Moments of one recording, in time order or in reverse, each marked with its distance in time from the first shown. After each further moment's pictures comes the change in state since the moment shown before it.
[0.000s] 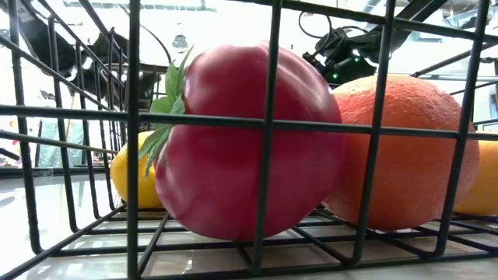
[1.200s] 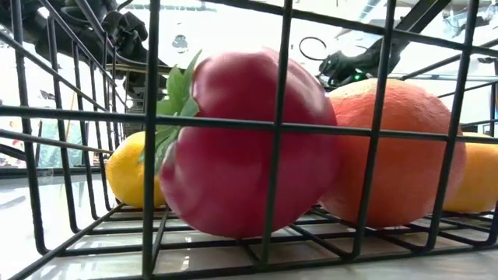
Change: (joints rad) left arm -0.394 -0.366 0.053 -0.382 0.122 -0.691; right arm -0.127 0.079 -0.001 -0.020 0.023 -0.010
